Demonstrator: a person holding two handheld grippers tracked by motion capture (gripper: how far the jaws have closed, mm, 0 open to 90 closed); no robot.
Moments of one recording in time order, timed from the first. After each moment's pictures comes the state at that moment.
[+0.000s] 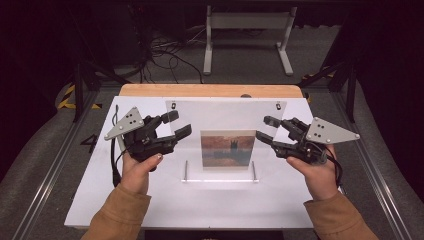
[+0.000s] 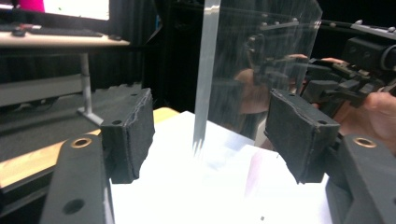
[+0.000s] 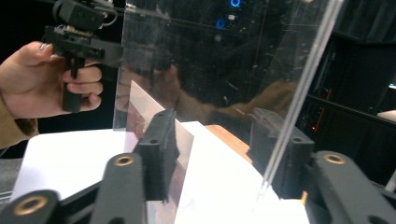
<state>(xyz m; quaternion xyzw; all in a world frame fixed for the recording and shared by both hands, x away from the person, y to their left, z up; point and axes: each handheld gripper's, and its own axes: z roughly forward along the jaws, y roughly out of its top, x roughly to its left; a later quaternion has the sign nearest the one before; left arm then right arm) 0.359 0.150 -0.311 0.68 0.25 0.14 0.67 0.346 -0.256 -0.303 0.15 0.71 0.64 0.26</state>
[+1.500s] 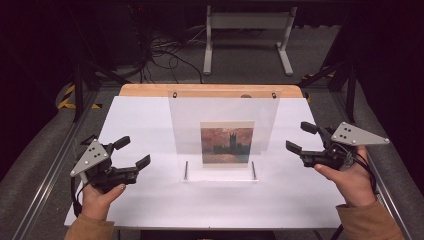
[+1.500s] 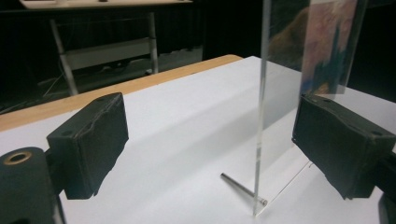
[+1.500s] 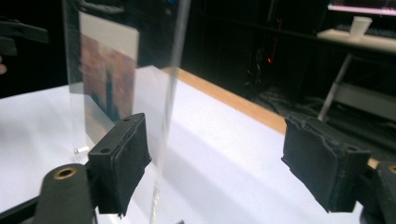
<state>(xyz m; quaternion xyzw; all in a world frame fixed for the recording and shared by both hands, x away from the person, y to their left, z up) 0.316 0.238 -0.367 0.71 0.32 0.23 0.58 0.329 -0.323 -0.312 0.28 0.74 0.55 0.27</state>
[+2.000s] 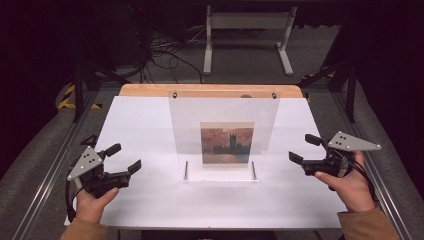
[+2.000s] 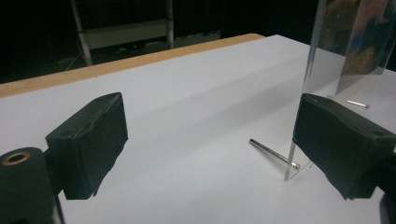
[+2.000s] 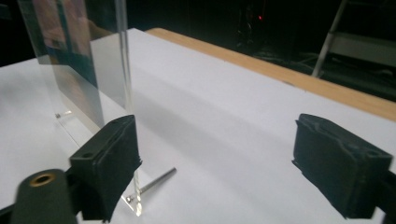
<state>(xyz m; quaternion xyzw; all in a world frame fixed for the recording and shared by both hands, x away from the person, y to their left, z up) 0.320 0.263 -0.402 0.72 0.36 0.23 0.55 0.330 -0.341 -0.353 0.35 0.76 0.50 0.24</state>
